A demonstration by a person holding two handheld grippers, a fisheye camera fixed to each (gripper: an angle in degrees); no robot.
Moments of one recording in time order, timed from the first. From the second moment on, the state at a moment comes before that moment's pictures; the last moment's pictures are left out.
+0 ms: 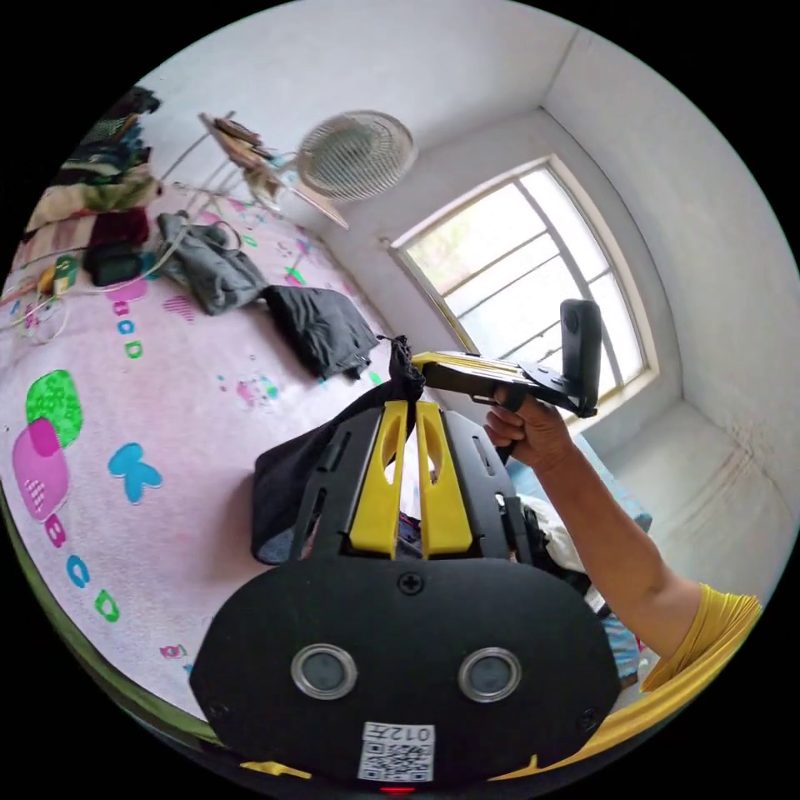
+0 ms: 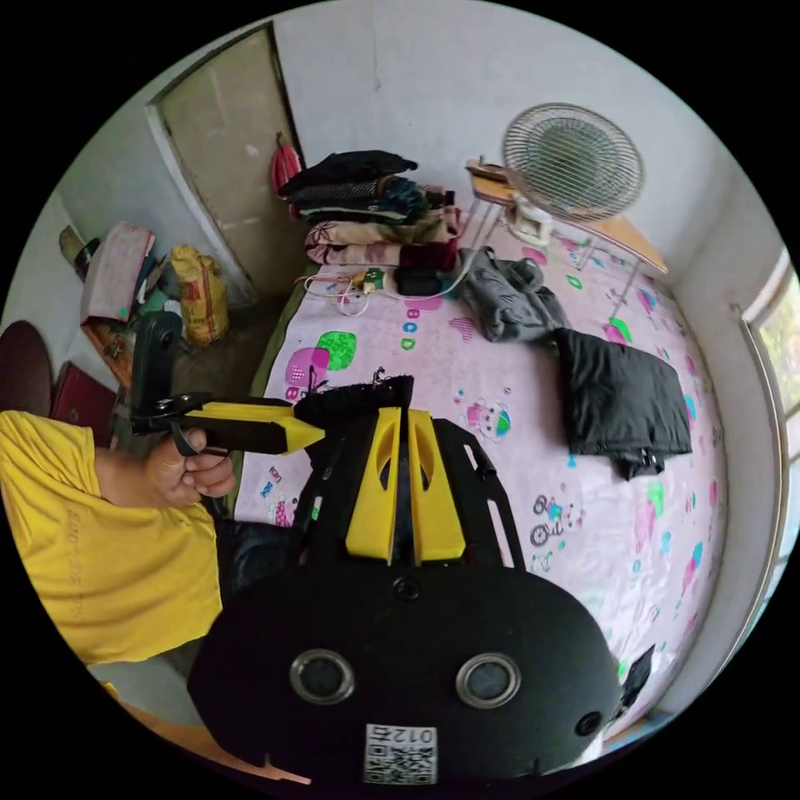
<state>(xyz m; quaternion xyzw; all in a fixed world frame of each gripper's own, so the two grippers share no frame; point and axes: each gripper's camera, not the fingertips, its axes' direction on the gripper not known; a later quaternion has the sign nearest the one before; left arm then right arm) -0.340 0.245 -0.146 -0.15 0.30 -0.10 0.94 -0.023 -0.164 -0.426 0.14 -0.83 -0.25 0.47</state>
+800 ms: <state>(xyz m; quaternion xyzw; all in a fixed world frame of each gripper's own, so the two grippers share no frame) 0.125 0.468 -0.080 -0.43 0.37 0.22 0.80 0.176 0.014 -0.007 -0.16 -0.85 -0.03 0.51</state>
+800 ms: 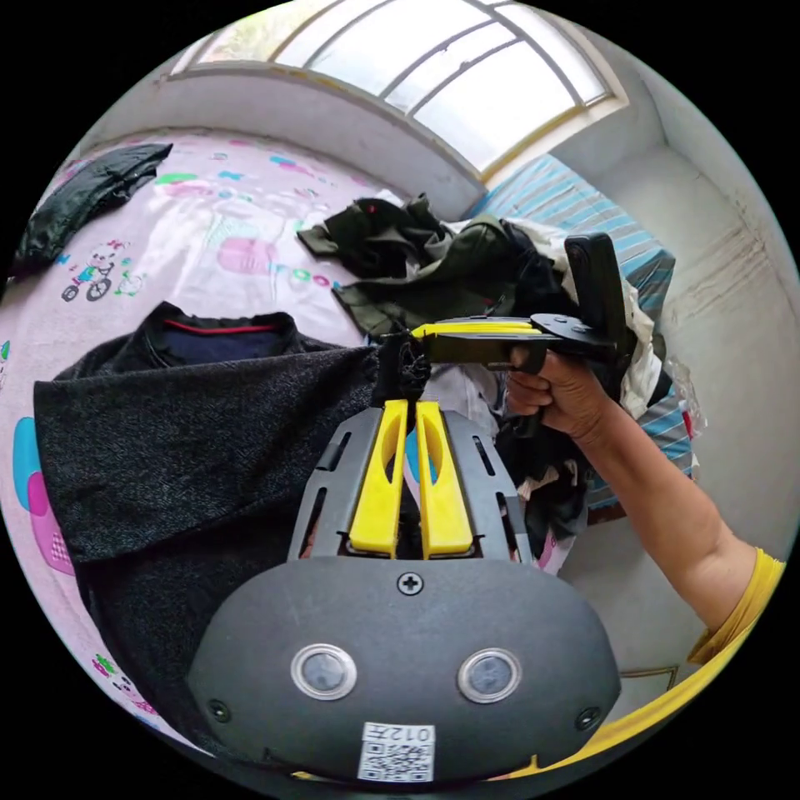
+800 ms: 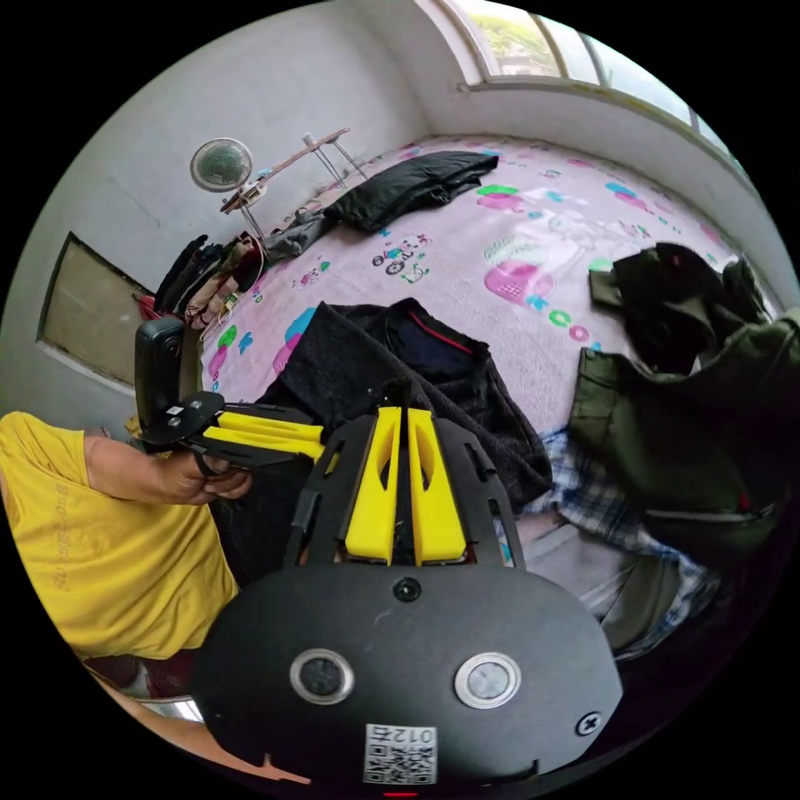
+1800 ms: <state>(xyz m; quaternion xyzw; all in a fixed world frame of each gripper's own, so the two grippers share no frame) 0.210 0.420 -0.026 -0.43 0.32 0.31 0.79 0.350 -0.080 0.032 -0.25 -0.78 0.05 0.58</state>
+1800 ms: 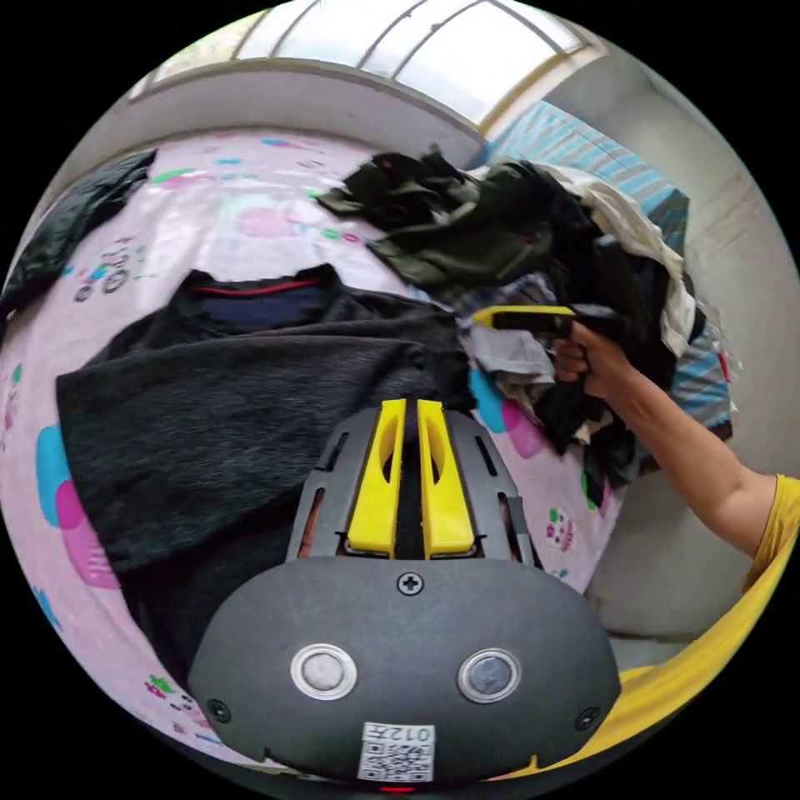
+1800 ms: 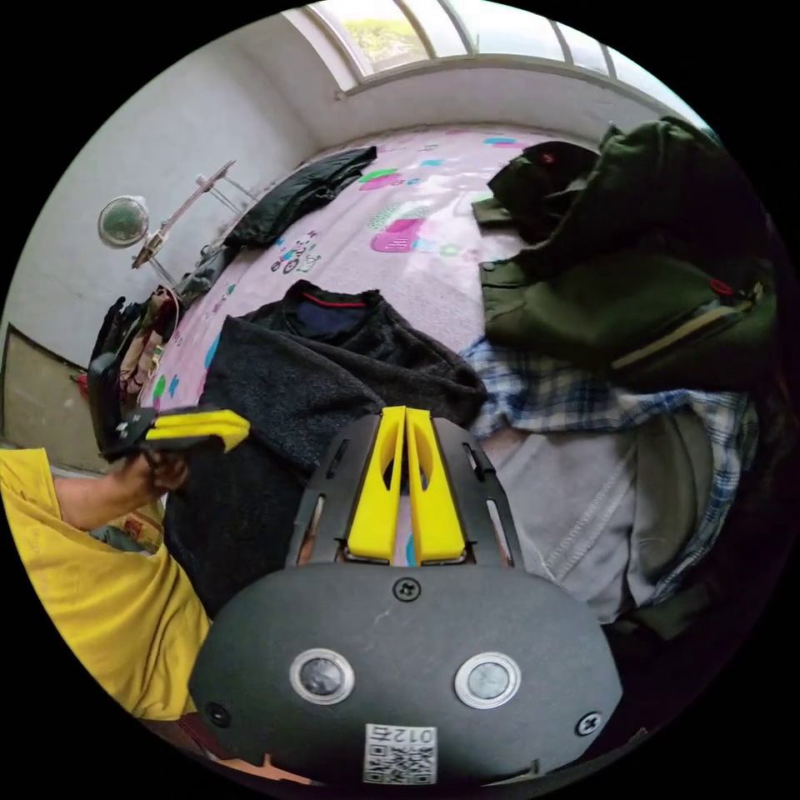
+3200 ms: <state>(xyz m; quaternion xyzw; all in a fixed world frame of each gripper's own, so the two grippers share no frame) 0.170 0.212 0.066 -0.42 0.10 0.33 0.84 0.379 -0.109 -0.065 -0.28 -0.70 0.05 0.65</state>
